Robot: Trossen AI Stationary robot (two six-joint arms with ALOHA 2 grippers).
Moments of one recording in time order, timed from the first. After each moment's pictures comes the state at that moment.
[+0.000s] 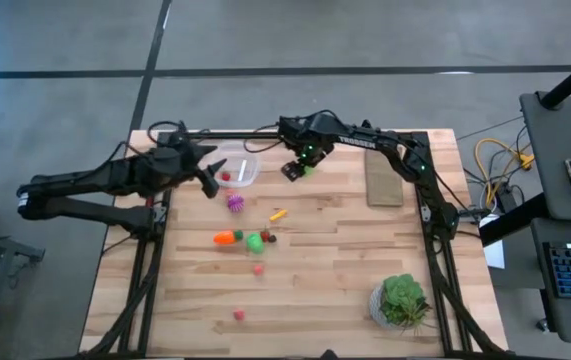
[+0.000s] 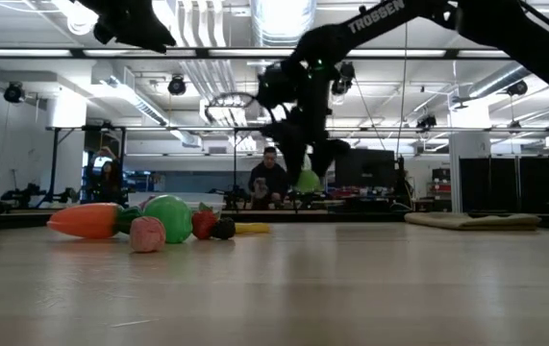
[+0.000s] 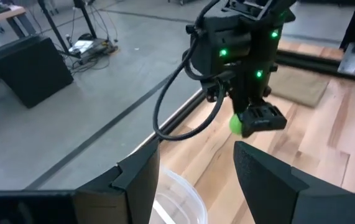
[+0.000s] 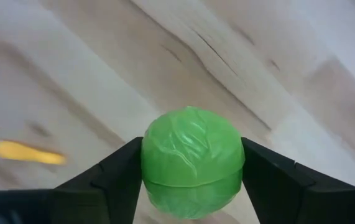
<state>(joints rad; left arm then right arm) 0.11 0.80 0.93 -0.53 -0.58 -0.13 -0.43 2.22 1.99 -1.16 -0.05 0.39</state>
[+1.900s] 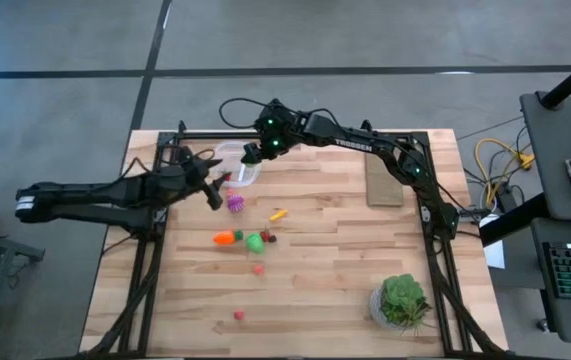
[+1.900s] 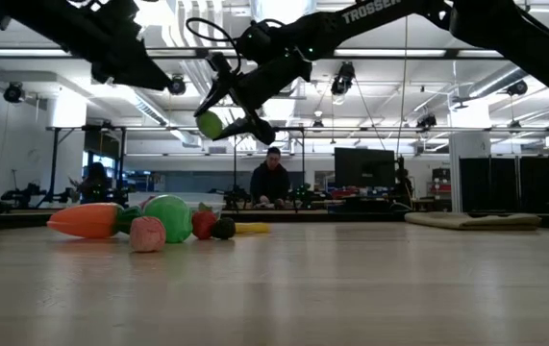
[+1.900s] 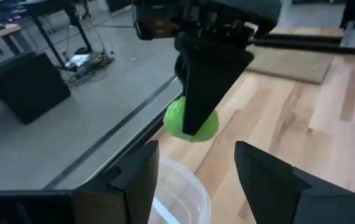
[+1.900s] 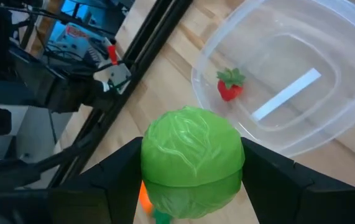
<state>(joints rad) 0.11 0.71 0.57 -0.20 -0.57 -0.02 -0.38 2.26 2.11 -0.54 -0.40 0.69</state>
